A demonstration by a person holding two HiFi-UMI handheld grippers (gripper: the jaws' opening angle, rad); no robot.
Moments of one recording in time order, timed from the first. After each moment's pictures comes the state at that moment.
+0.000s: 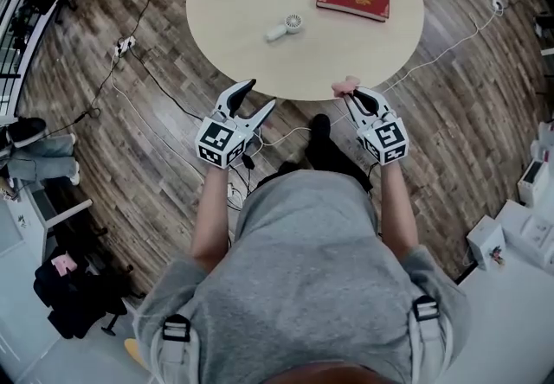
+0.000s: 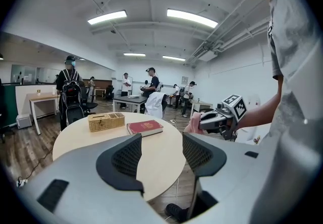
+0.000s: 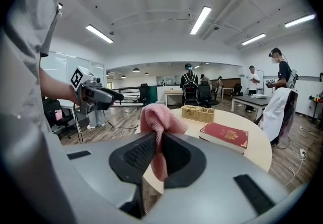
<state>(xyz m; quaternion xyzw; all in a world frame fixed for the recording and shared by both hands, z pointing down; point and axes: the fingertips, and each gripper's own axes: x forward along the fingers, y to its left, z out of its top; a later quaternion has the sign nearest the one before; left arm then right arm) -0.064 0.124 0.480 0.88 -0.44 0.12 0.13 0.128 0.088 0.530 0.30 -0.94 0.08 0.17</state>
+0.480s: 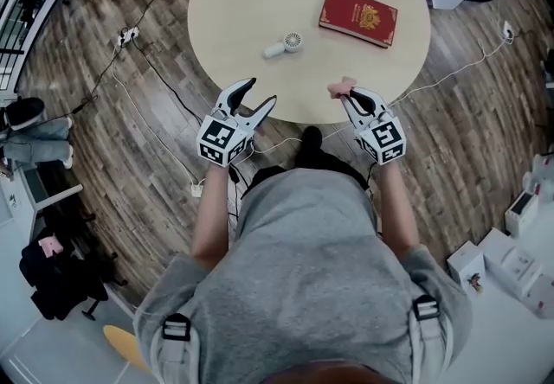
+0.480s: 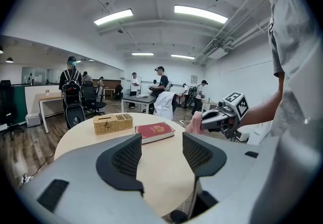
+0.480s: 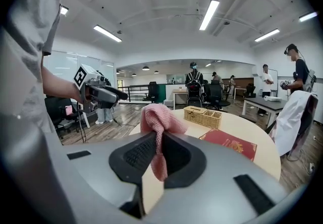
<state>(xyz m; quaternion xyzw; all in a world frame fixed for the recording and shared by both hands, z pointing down) -0.057 0.044 0.484 0.86 -0.48 0.13 0.13 0.124 -0.003 0.531 0.23 -0.95 0.06 0.18</state>
